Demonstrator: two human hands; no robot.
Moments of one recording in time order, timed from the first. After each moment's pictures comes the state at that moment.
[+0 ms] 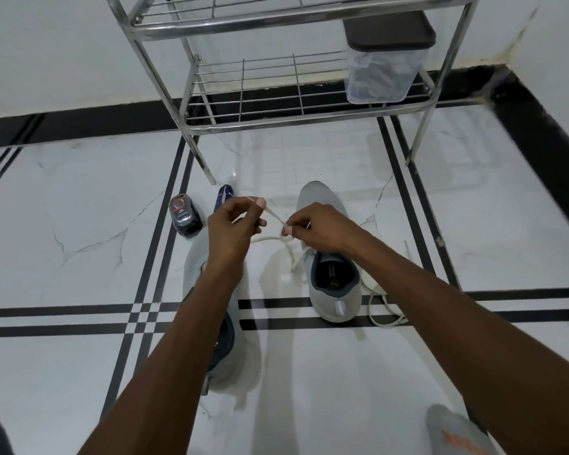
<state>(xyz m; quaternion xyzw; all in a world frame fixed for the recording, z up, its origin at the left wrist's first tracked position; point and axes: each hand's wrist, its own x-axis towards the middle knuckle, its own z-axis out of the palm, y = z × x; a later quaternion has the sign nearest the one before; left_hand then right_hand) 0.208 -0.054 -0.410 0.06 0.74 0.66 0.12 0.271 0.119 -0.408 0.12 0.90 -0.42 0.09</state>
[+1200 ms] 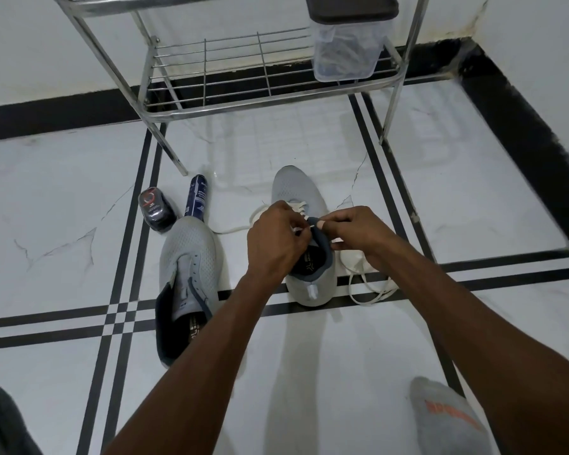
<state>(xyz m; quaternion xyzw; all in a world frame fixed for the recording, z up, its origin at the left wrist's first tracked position) 0.267 0.010 -0.428 0.31 0.91 0.29 0.07 0.346 0.162 -0.440 0.35 0.69 -0.64 0.02</state>
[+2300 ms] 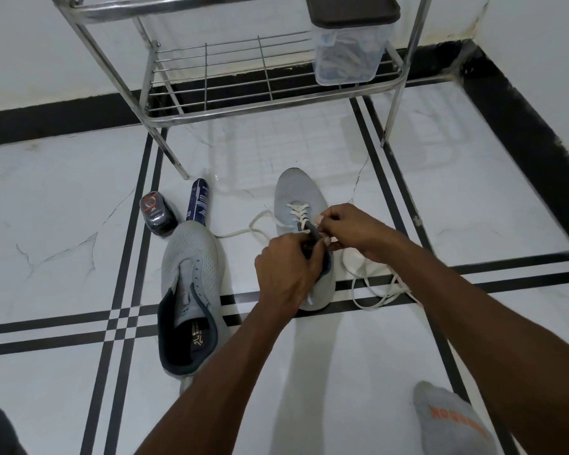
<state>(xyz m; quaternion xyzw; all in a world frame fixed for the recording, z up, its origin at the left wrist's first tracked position) 0.298 0.008 -0.447 0.27 0.93 0.25 0.03 0.328 0.162 -0.425 0.30 0.72 -0.61 0.10</state>
